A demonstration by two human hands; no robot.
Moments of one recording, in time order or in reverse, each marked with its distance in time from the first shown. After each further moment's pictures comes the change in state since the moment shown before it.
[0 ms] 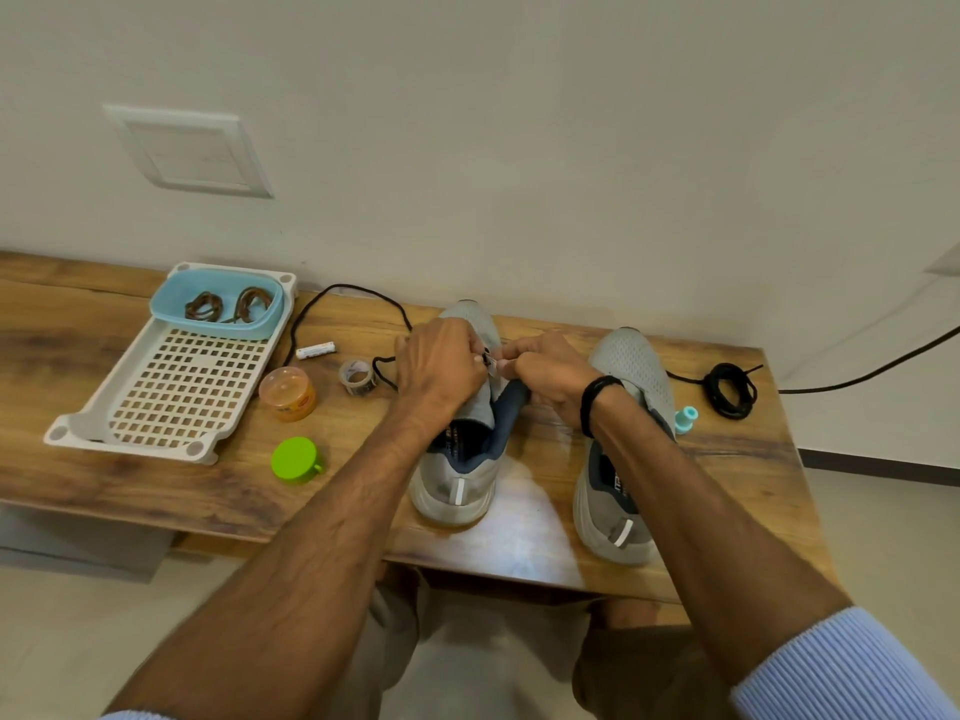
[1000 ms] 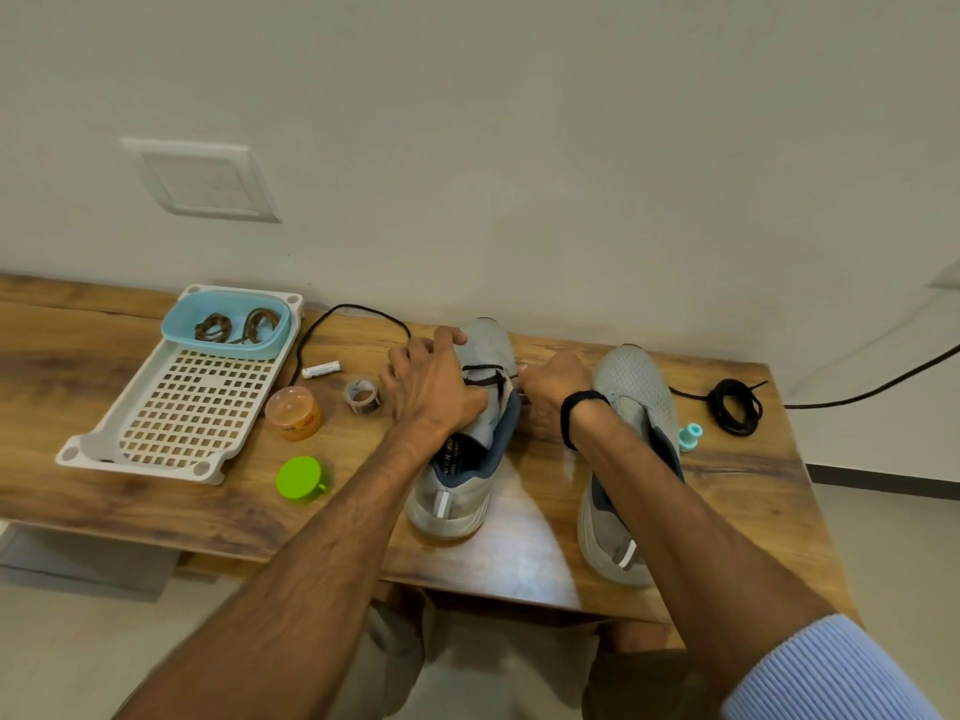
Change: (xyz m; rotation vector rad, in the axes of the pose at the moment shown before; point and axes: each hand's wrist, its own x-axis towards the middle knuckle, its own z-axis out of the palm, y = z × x) left_hand -0.008 -0.011 0.005 -0.006 -0.059 -0.128; right_hand 0.012 0.001 -0.001 -0.184 0.287 0.100
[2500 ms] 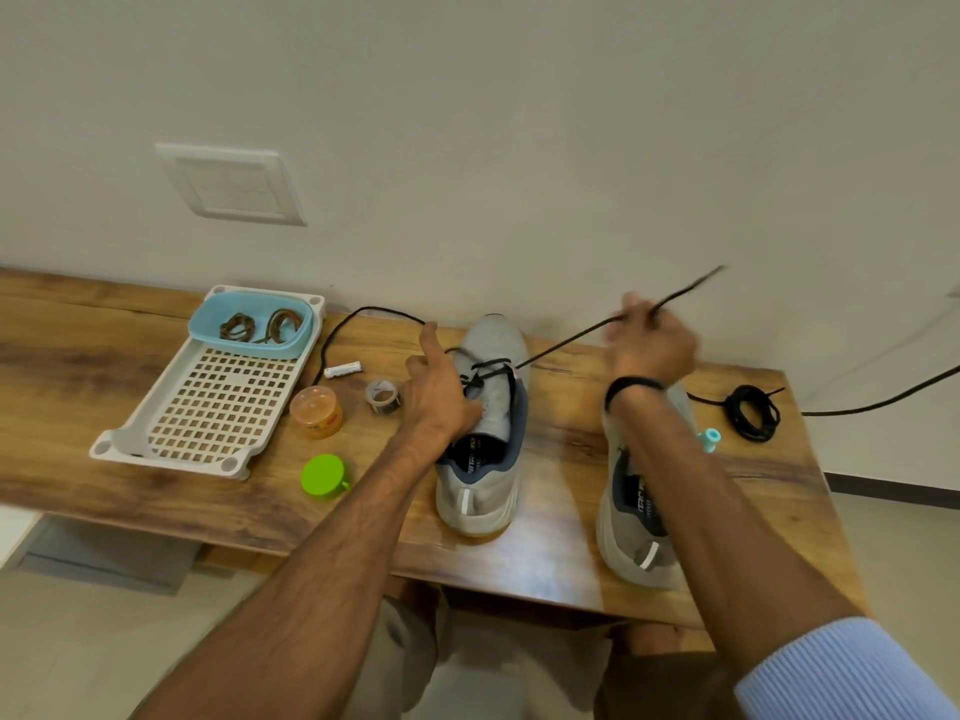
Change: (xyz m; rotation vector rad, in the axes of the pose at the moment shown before) left_hand -0.005 -0.017 -0.011 -0.322 -0.106 -0.100; right_hand 0.006 -0.014 -0.036 0.631 0.707 -0.073
